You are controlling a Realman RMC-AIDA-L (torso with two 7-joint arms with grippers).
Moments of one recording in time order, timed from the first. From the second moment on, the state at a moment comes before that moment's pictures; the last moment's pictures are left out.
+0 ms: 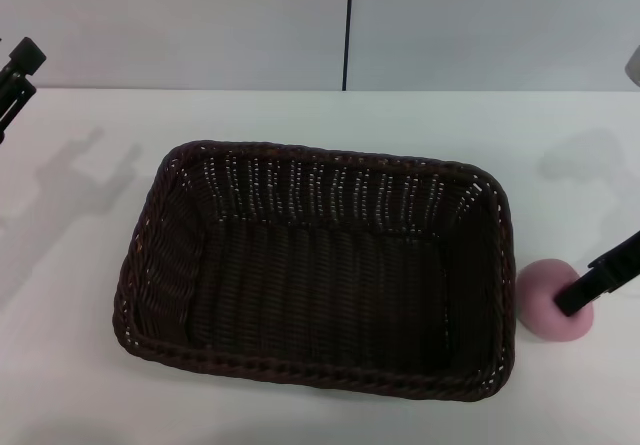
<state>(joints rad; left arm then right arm) -0.12 -2.06 0.95 0.63 1.00 1.46 -0.99 0.73 2.03 -0.94 -0.97 -2.68 -1.81 2.44</state>
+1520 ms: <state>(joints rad) -0.09 -2.06 0.94 0.61 1.00 1.50 -0.98 0.86 2.05 -1.00 -1.17 -2.30 -1.89 2.37</state>
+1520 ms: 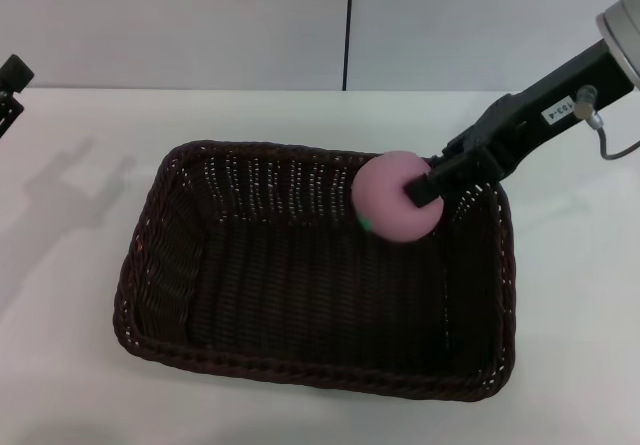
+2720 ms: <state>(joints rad) -0.09 -2.06 0.56 0.20 1.00 1.63 -0.61 0.41 2.09 -0.76 0.06 -0.76 -1.71 0.60</state>
